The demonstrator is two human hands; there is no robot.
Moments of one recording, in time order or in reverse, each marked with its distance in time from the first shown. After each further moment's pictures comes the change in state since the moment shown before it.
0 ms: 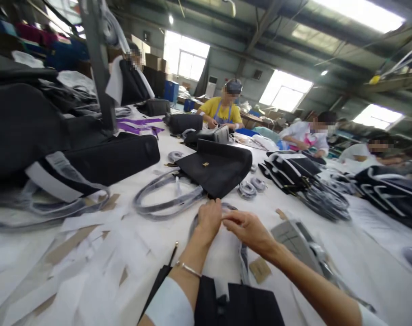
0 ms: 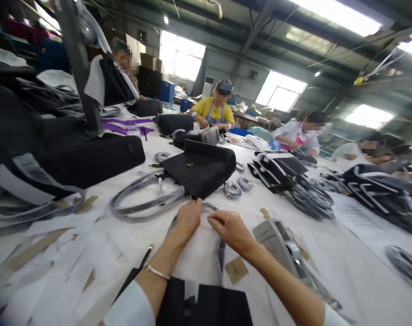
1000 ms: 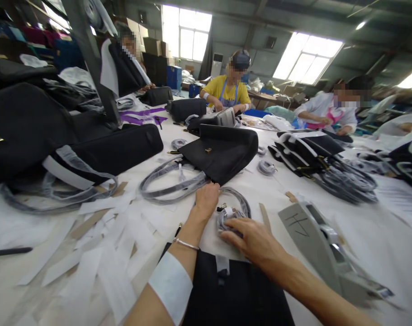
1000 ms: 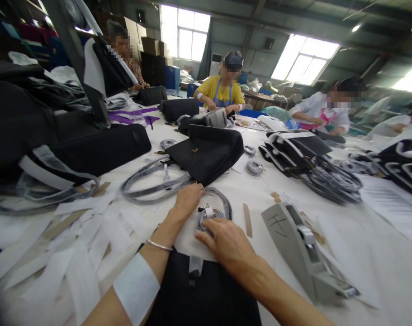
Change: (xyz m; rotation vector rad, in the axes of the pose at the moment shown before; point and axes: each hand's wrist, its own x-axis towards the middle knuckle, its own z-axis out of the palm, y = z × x) left_hand 0.007 -0.016 -0.004 -0.032 -0.063 -0.045; right_hand -0.052 -0.015 0.006 -0.273 -0.140 0.032
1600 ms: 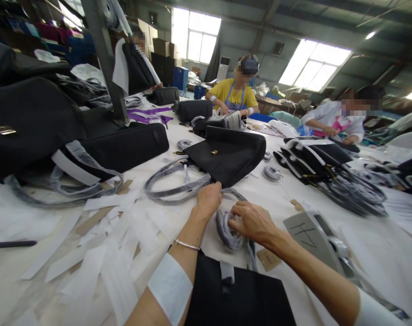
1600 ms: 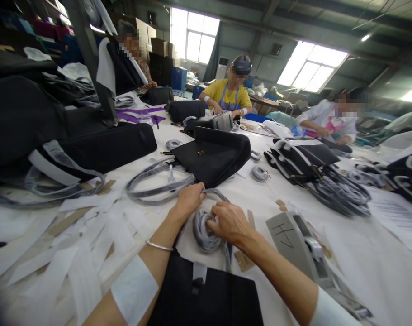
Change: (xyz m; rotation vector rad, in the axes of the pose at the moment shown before) left_hand 0.002 -0.013 -0.013 -0.099 -0.028 -0.048; right_hand 0.056 0.027 0.009 -0.194 -0.067 -0.071
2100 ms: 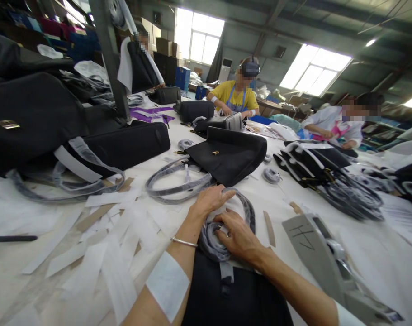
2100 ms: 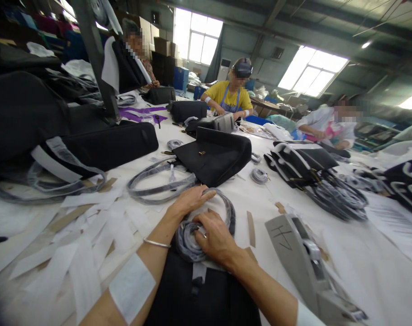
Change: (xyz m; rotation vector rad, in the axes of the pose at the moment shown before) left_hand -0.001 -0.004 -0.008 -0.179 -0.109 0.122; right_hand -0.009 -0.026 0.044 0.393 0.138 -0.138
